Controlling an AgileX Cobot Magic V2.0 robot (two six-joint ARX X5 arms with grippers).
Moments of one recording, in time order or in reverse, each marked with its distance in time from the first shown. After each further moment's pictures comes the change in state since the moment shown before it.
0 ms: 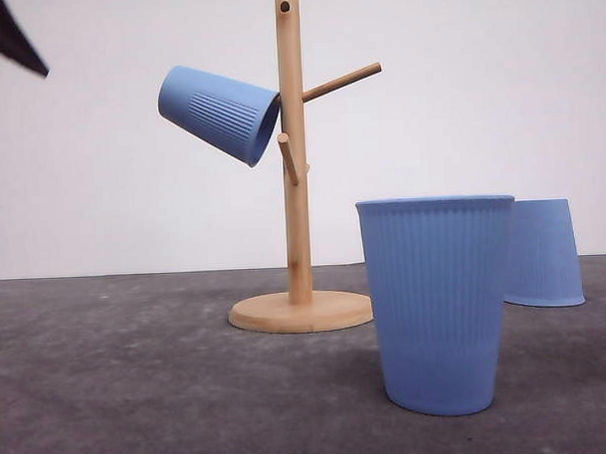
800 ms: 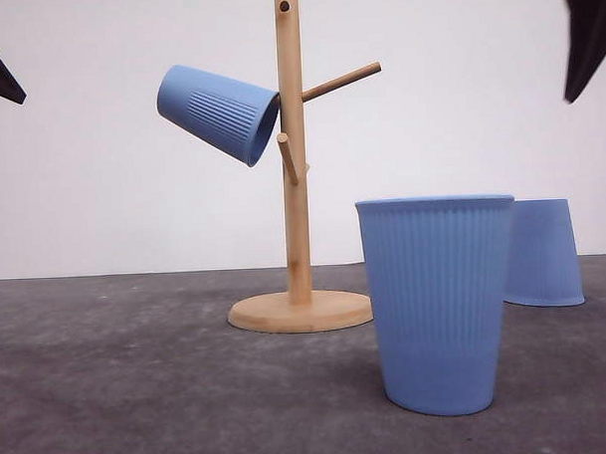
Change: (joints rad) left_arx -0.033 -0.090 -0.061 -0.062 -0.021 -0.008; right_arx -0.087 0.735 0.592 -0.261 0.074 0.121
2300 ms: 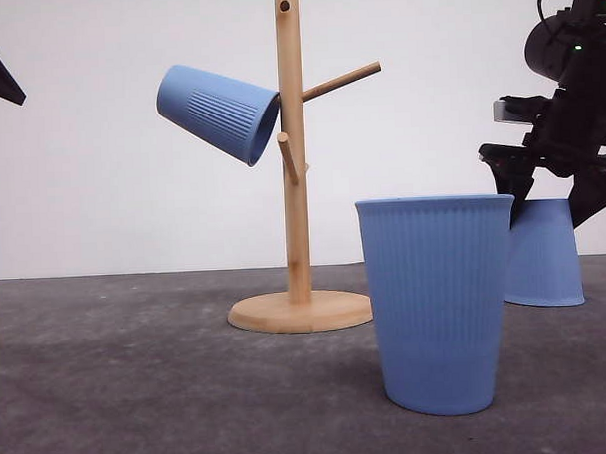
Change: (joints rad) left_arx 0.000 0.000 0.000 -0.006 0.000 -0.003; right_arx -0.061 0.620 0.290 0.238 0.000 -0.081
